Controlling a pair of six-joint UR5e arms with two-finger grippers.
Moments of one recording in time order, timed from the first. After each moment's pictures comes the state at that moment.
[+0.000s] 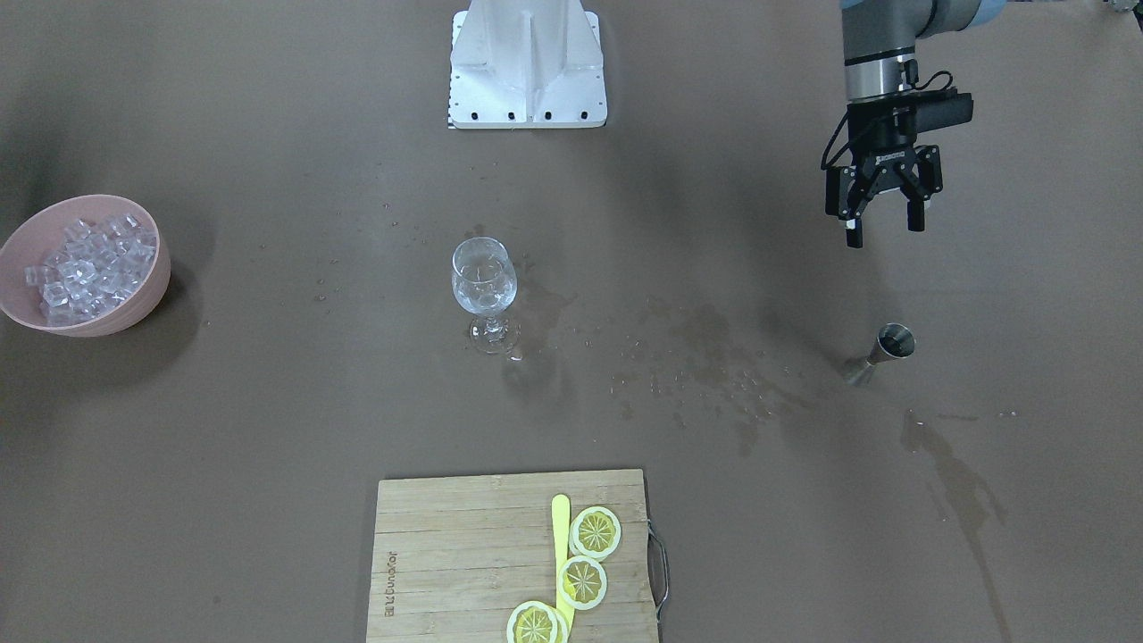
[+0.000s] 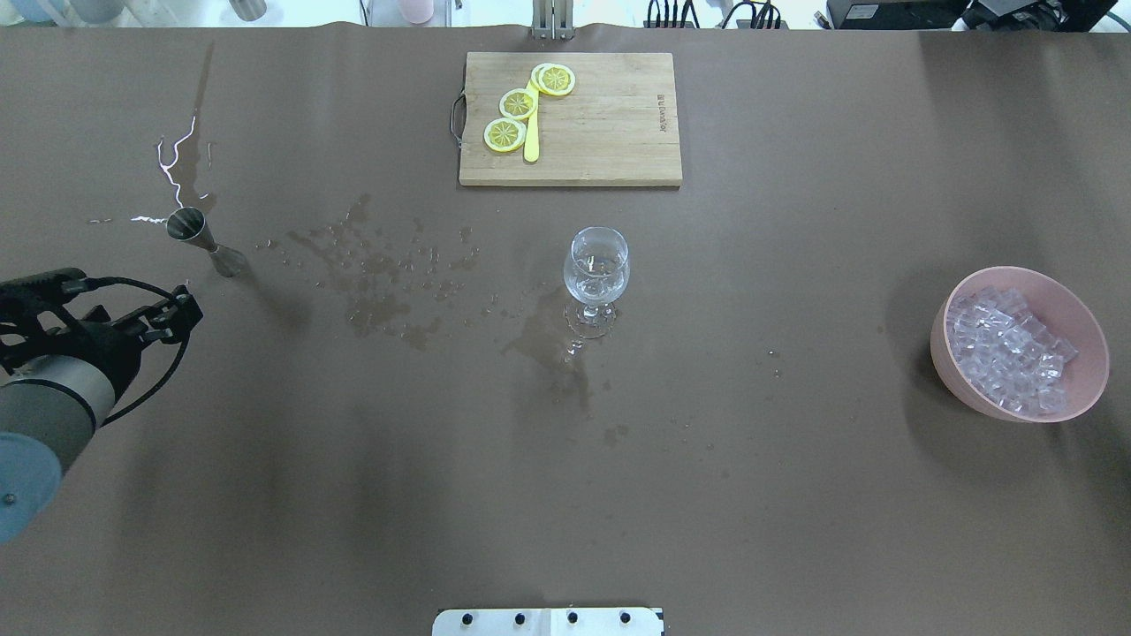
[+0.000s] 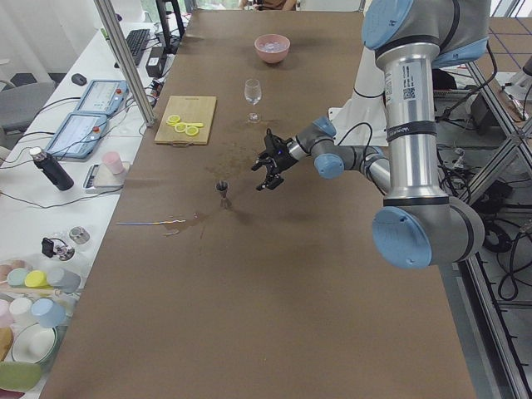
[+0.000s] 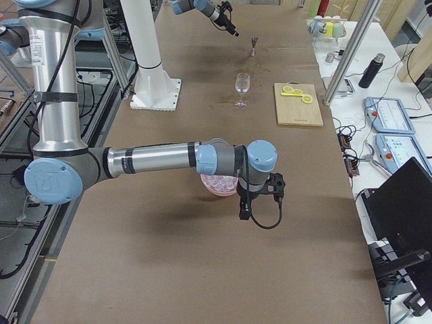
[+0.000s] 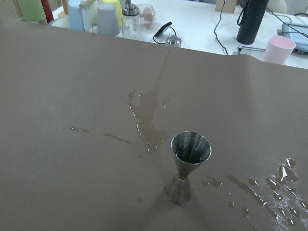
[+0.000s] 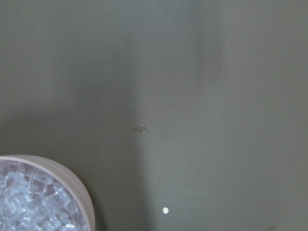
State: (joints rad) left arm -0.37 -1.42 -2.08 -1.99 -0.90 -1.56; right arm 1.51 -1.55 1.69 -1.73 2.38 0.03
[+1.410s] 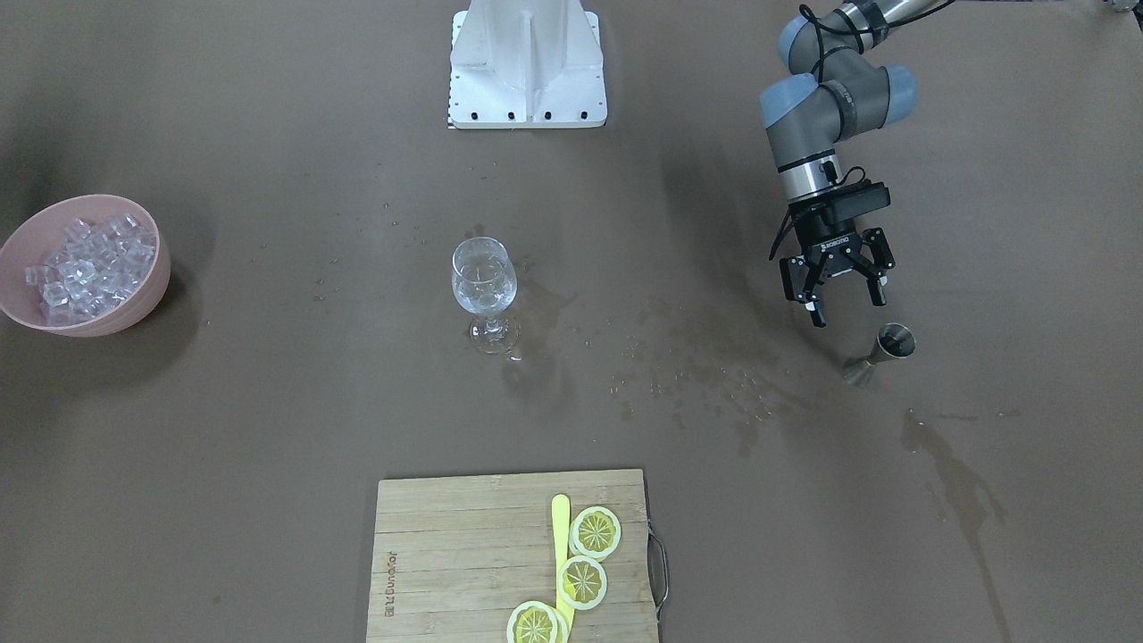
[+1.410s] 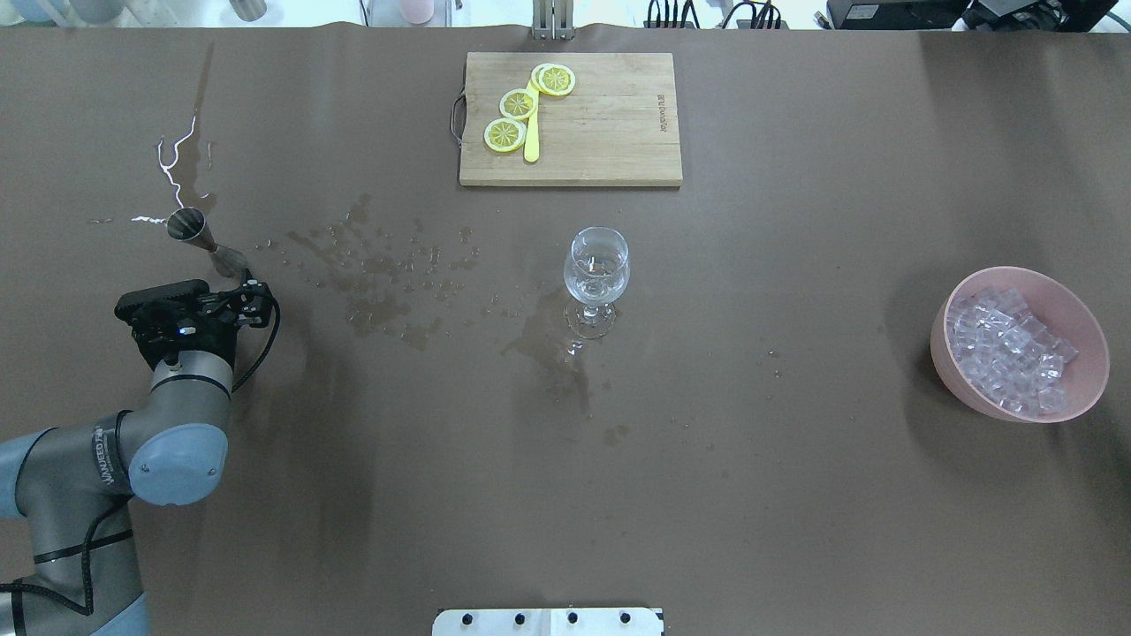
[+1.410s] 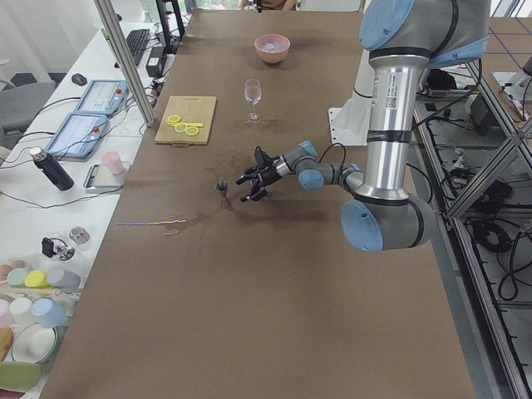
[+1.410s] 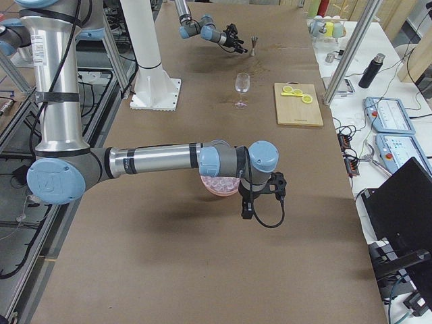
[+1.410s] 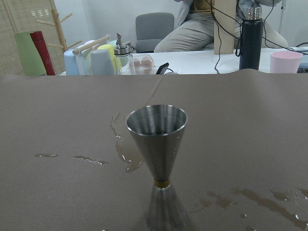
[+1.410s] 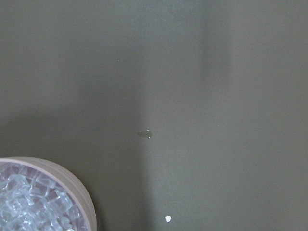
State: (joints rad) left arm -0.38 -1.66 -1.70 -1.99 -0.72 -1.59; right arm 1.50 -1.55 1.67 -1.69 2.38 0.03
